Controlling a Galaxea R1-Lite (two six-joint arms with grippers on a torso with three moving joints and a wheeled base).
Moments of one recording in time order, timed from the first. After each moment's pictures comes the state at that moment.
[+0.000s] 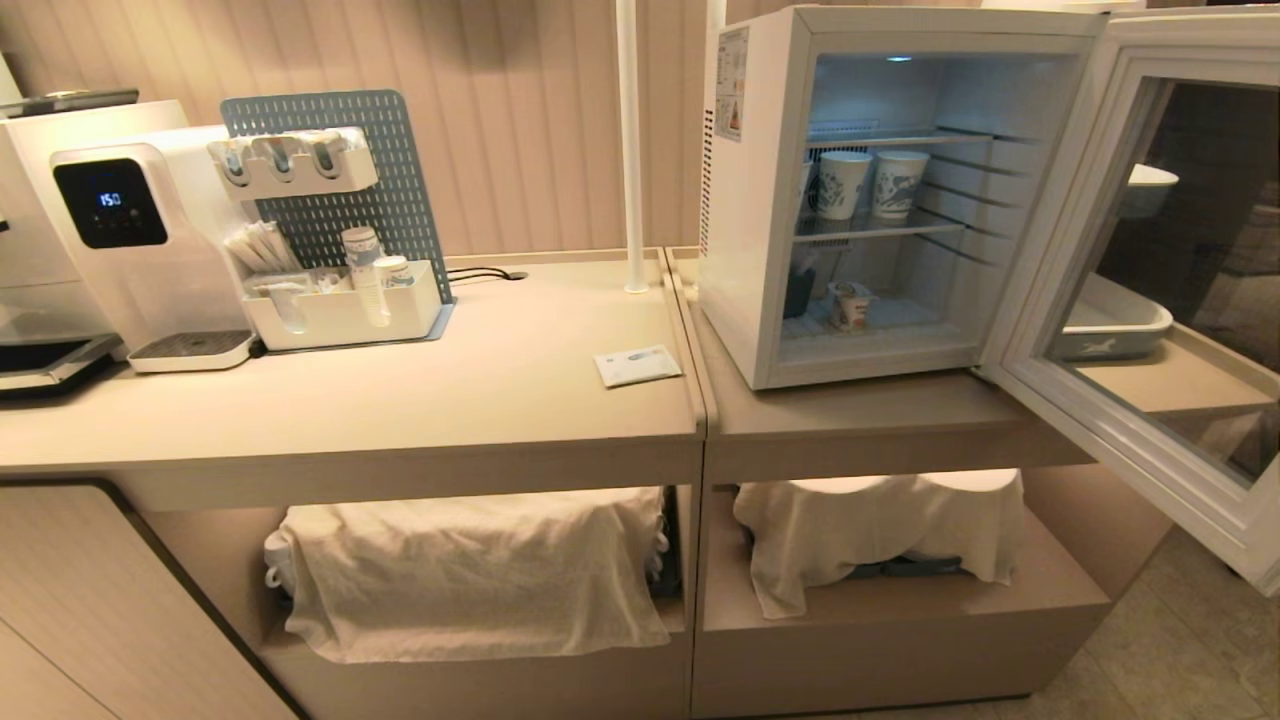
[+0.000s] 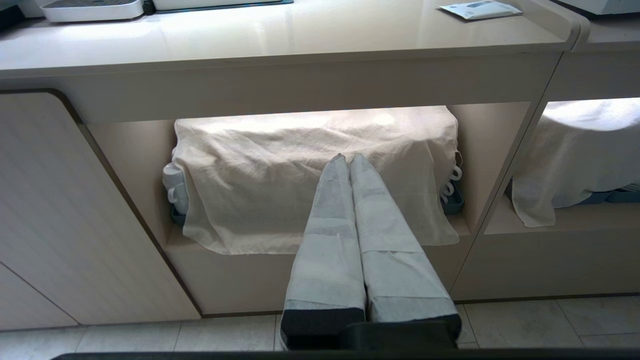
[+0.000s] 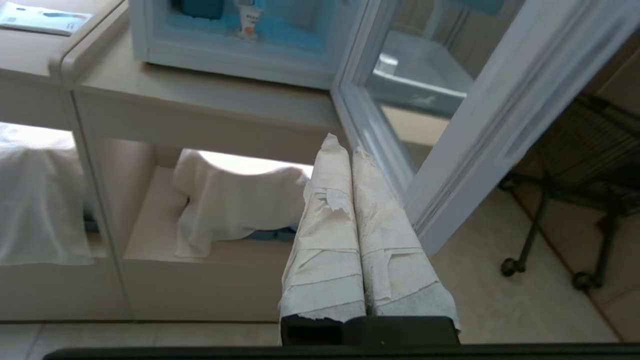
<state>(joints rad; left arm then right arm) 0.00 0.00 0.00 0.00 0.00 0.01 -0.02 0.53 -0.38 -0.13 -0.08 -0.33</state>
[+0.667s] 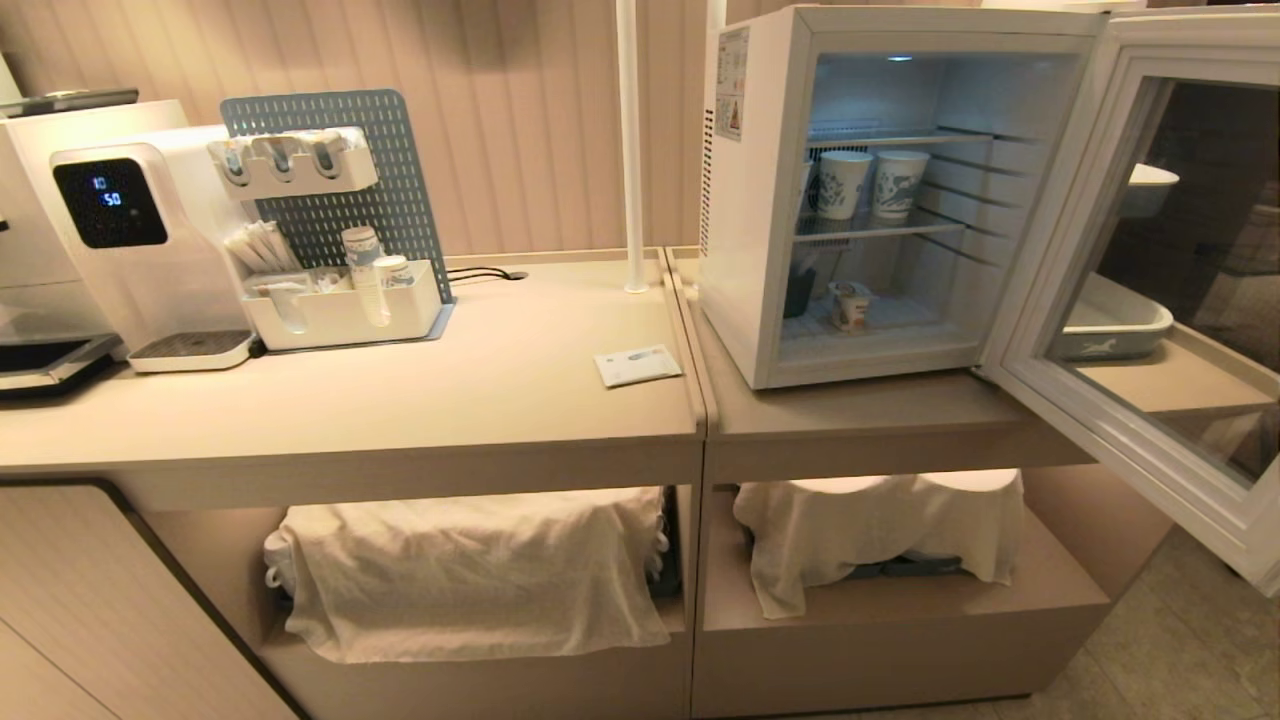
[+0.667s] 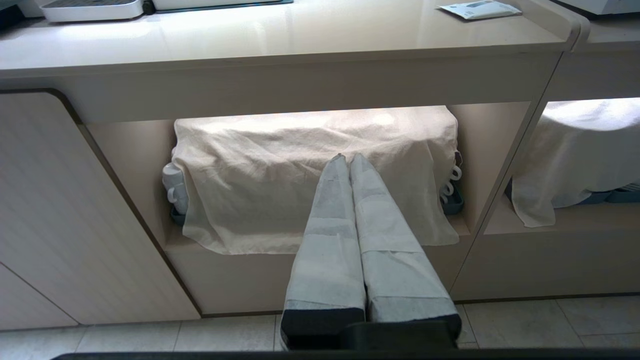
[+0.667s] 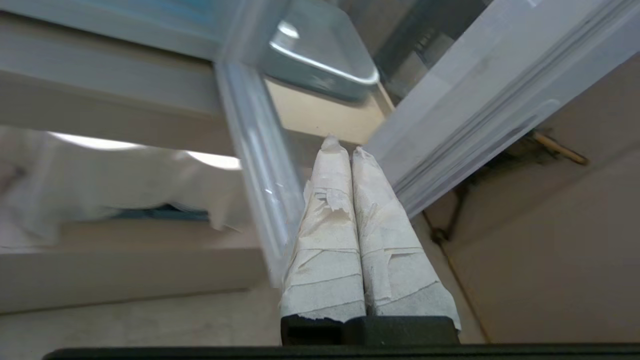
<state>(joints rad) 0.00 0.00 0.00 0.00 0.00 0.01 -0.18 0.95 -0.55 -0.32 -0.18 -0.58</state>
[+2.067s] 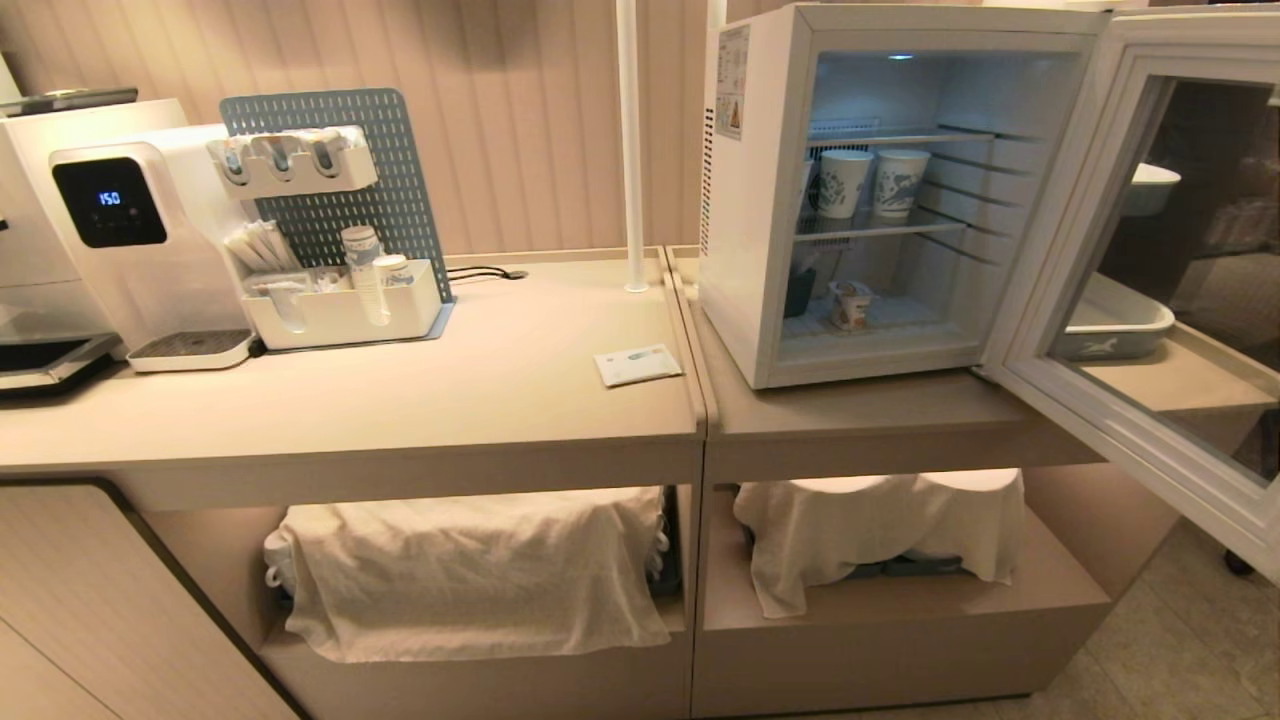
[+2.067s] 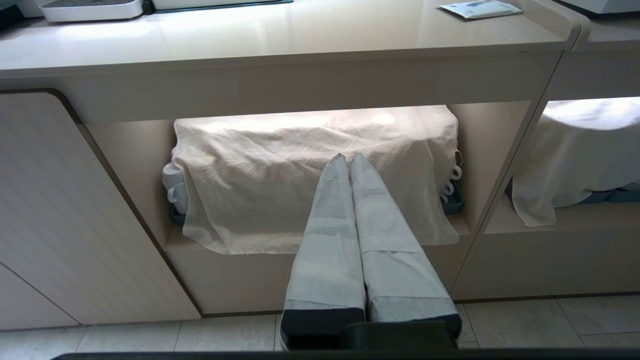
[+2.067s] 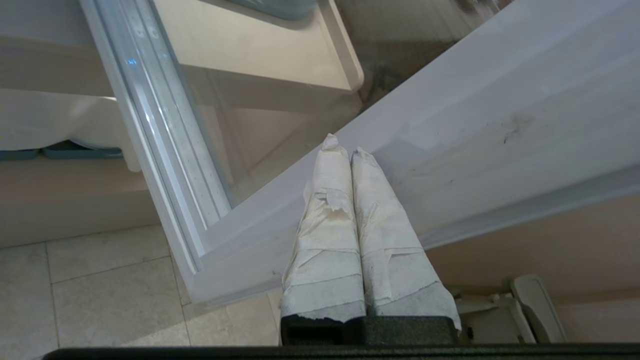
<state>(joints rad) 0.00 0.00 0.00 0.00 0.00 0.01 -0.41 1.32 -0.85 -0.23 -0.20 -0.68</state>
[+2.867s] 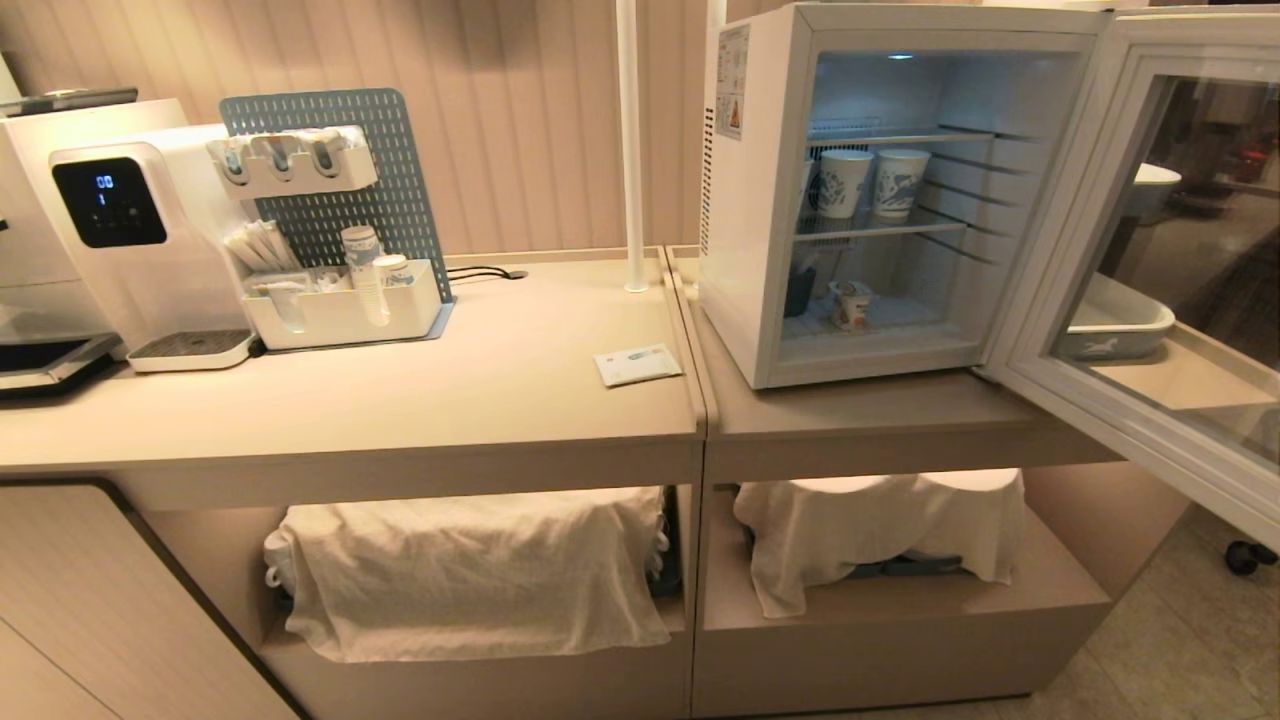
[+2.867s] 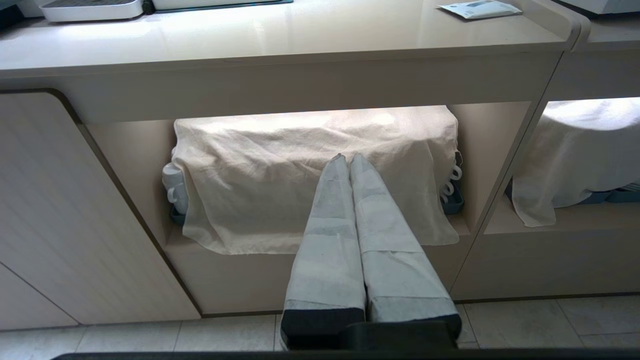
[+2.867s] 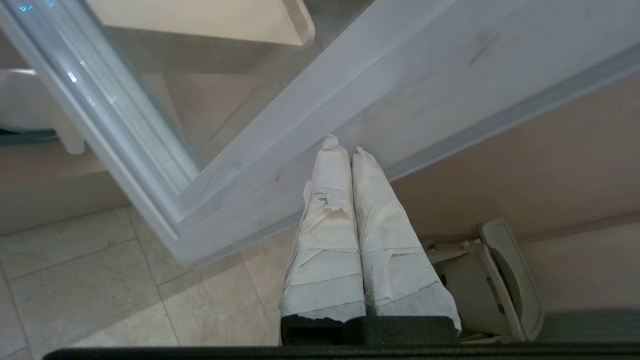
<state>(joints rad) 0.00 0.00 0.00 0.00 0.00 0.01 -0.50 1.35 -0.87 -0.22 -0.26 -0.69</state>
